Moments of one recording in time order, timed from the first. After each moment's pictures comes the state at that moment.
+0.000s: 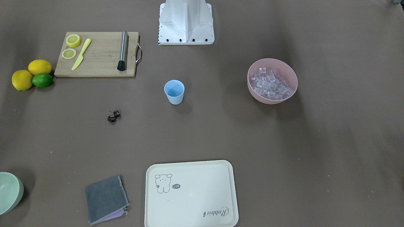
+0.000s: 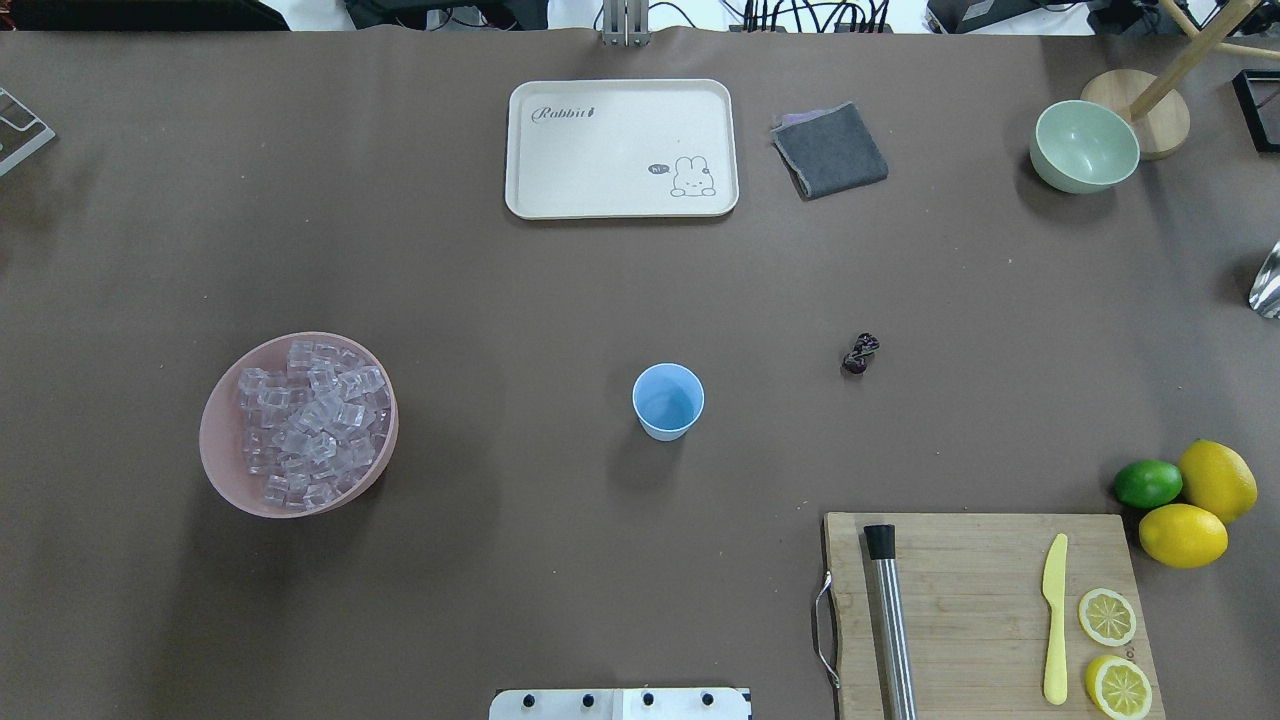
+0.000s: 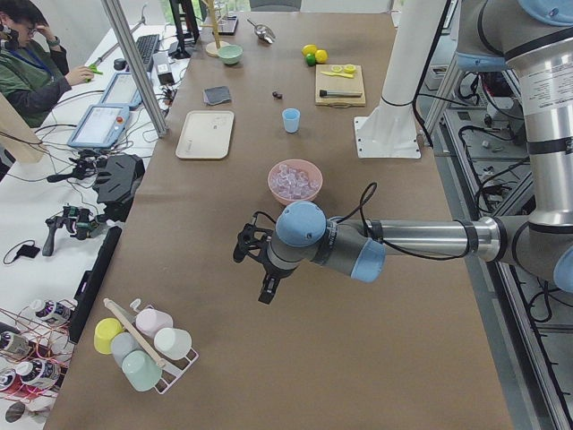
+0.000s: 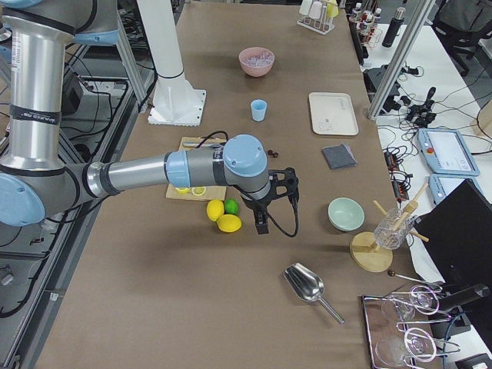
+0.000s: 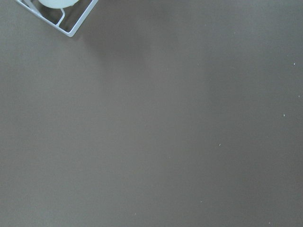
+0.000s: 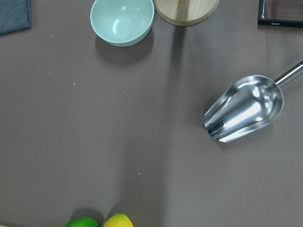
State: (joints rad) left arm -1.60 -1.32 -1.80 -2.04 -2.45 -0.01; right arm 1.69 -1.73 1.95 -1.65 2.48 -0.10
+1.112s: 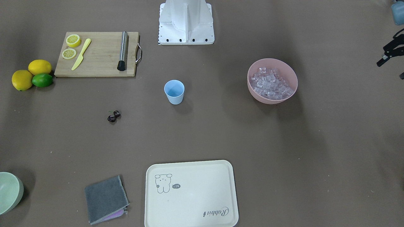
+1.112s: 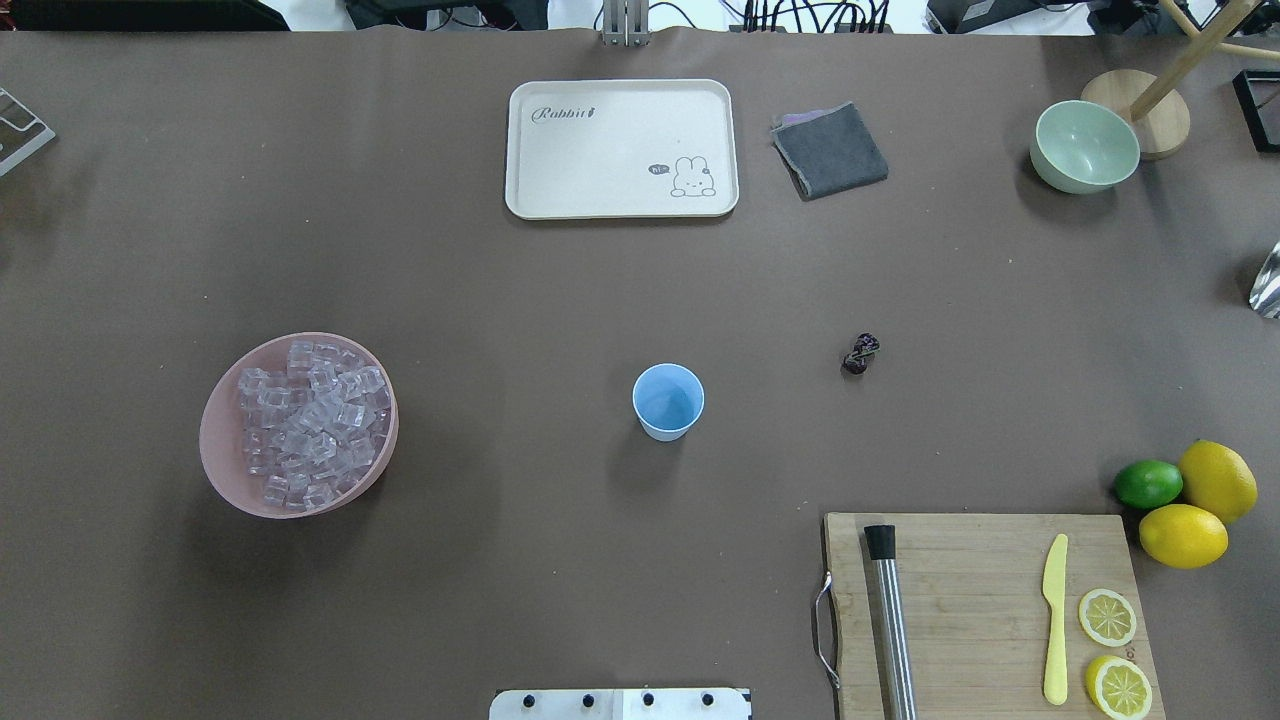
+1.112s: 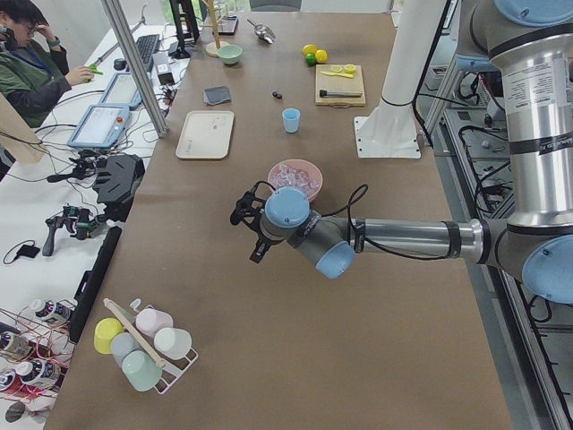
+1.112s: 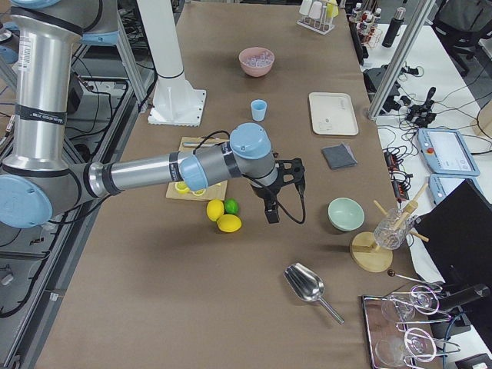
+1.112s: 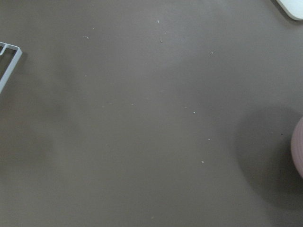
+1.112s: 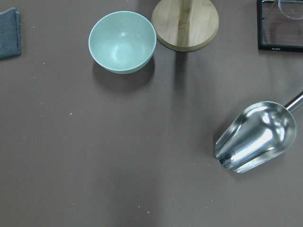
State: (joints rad) left arm -1.39 -1.38 -1.79 -2.29 -2.53 -0.27; right arm 1.50 -1.73 1.96 -1.36 2.34 0.28
